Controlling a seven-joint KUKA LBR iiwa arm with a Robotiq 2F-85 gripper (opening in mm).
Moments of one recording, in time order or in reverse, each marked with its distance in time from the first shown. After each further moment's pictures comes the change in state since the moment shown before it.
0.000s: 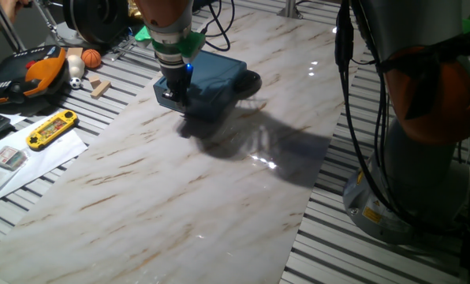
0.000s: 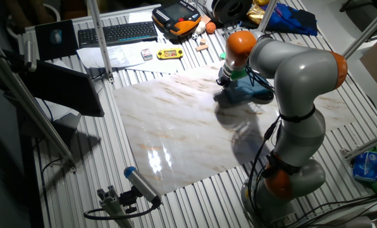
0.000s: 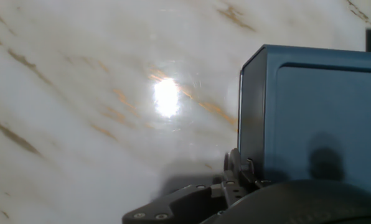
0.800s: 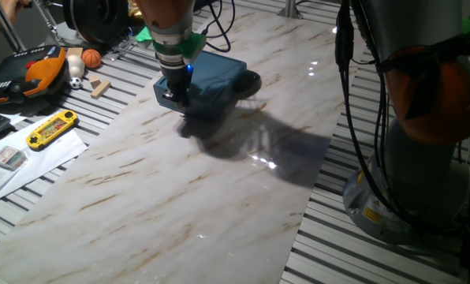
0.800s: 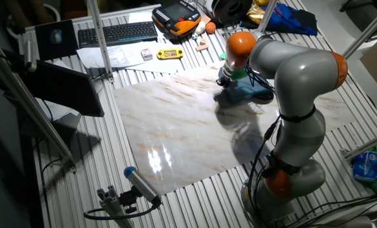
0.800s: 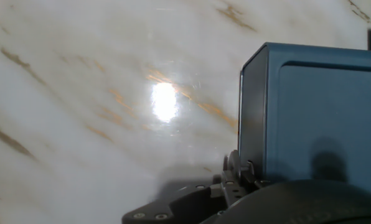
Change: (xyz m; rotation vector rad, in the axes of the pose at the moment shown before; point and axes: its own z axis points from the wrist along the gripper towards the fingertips) arm 0.000 0.000 0.001 -0.002 -0.003 -0.016
